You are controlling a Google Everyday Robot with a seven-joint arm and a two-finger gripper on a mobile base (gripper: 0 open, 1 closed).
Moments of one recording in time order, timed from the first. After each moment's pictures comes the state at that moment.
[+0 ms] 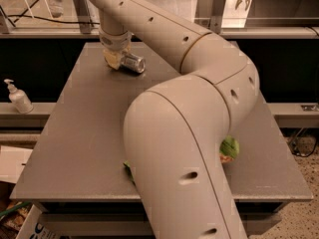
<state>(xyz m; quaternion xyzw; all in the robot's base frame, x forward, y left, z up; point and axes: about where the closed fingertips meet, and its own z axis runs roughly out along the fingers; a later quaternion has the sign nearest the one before) 0.764 0.125 0.824 -0.51 0.85 -0.02 0.17</state>
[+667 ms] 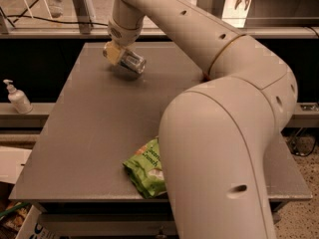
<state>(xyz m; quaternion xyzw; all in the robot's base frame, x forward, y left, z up) 0.744 0.123 0.853 -0.49 0.84 0.08 0.21</state>
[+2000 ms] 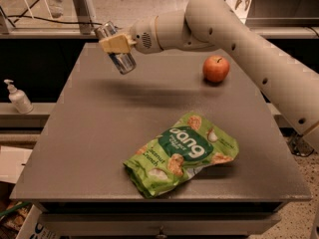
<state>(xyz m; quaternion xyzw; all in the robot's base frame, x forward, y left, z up) 0.666 0.117 0.947 -0.44 0.67 0.38 0.46</state>
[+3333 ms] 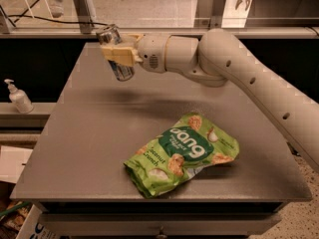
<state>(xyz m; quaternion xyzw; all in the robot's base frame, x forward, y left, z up) 0.626 0.105 0.956 -0.41 0.58 0.42 0.56</state>
